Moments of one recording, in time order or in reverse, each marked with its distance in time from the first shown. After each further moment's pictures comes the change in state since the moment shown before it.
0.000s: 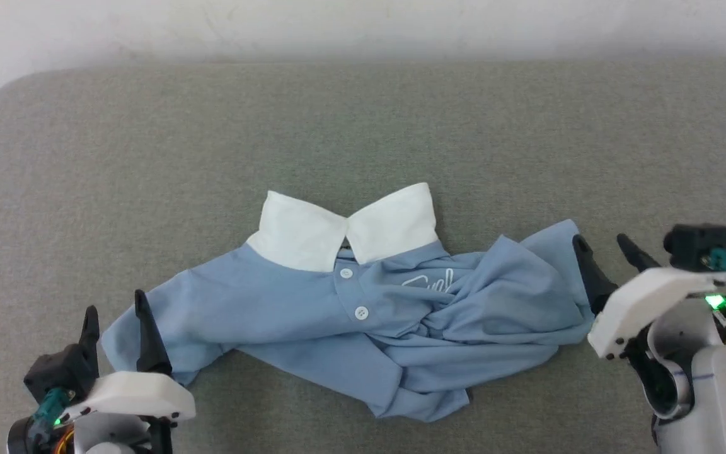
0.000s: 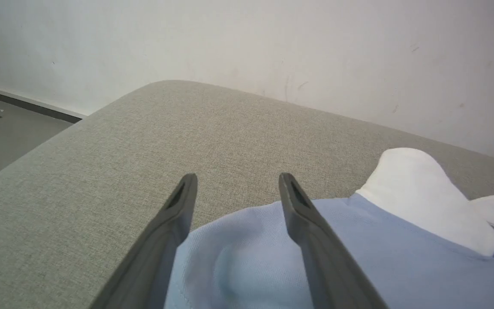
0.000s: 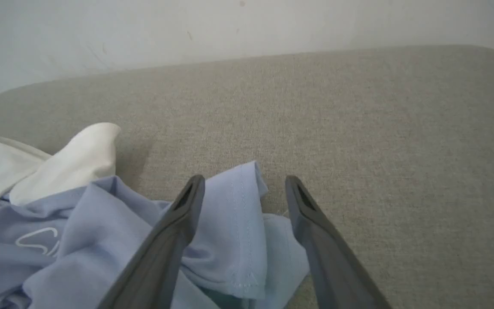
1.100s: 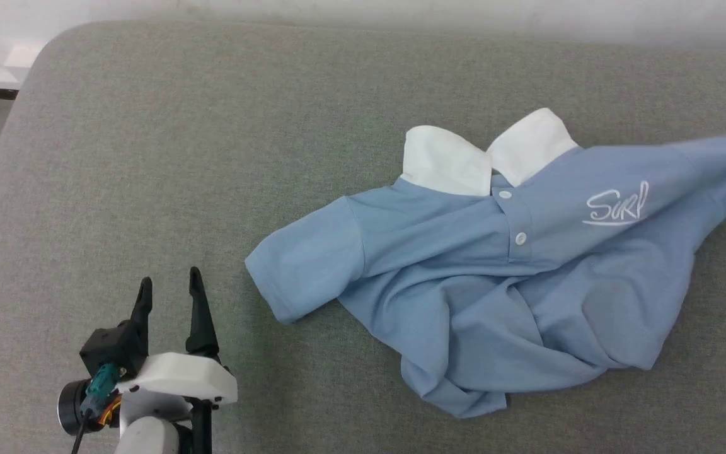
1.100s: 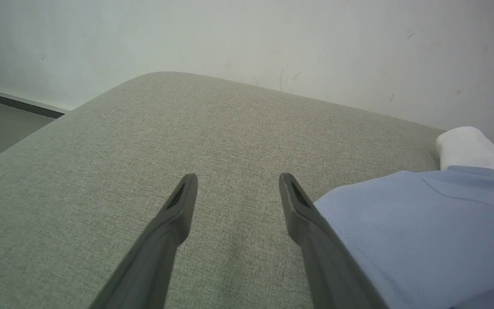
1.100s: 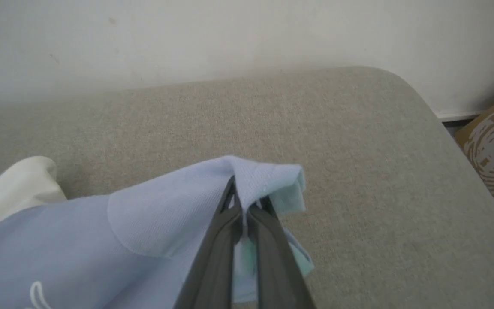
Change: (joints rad) left arm -0.095 -0.022 -0.104 0.110 0.020 -0.044 -0.094; right arm -0.474 -0.149 -0.351 0.453 -0.240 0.000 0.087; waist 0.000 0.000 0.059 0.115
